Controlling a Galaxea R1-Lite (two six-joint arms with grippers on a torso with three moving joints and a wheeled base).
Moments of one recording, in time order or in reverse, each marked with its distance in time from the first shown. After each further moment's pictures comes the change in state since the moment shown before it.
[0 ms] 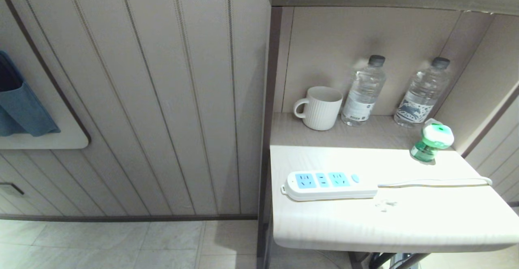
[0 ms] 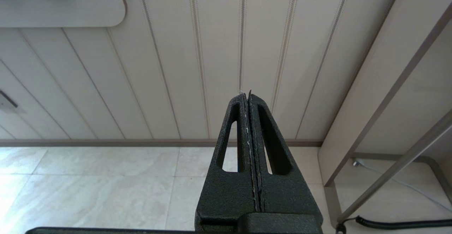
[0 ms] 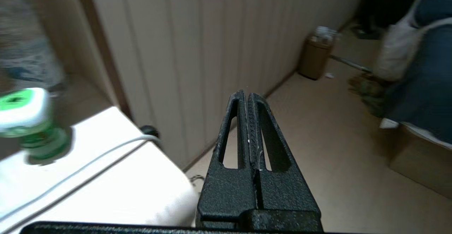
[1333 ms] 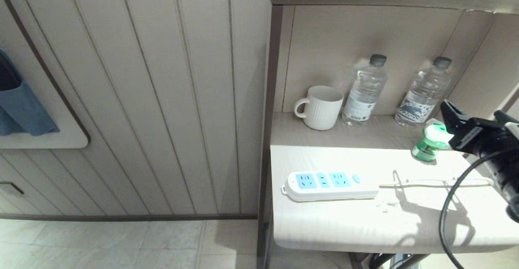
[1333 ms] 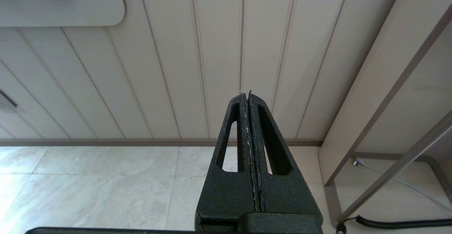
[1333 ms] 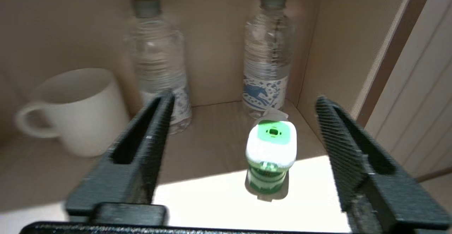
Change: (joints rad) left arm 0.000 0.000 0.000 0.000 0.000 0.000; right arm 0.156 0.623 -0.063 -0.664 0.470 -0.025
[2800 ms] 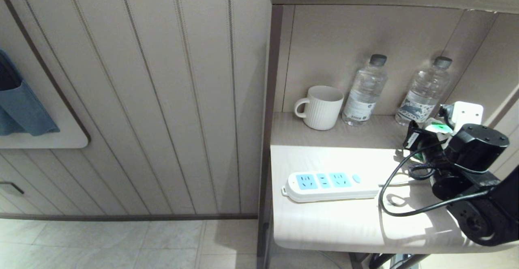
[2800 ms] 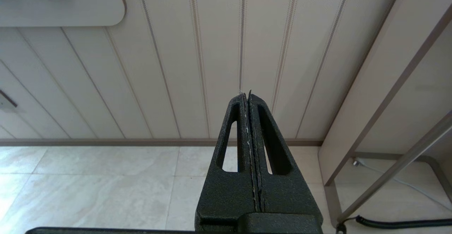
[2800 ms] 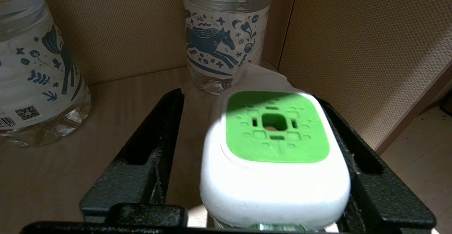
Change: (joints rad) left arm 0.000 0.000 0.000 0.000 0.000 0.000; right arm -0.237 0.606 -0.128 -0.347 0.006 0.037
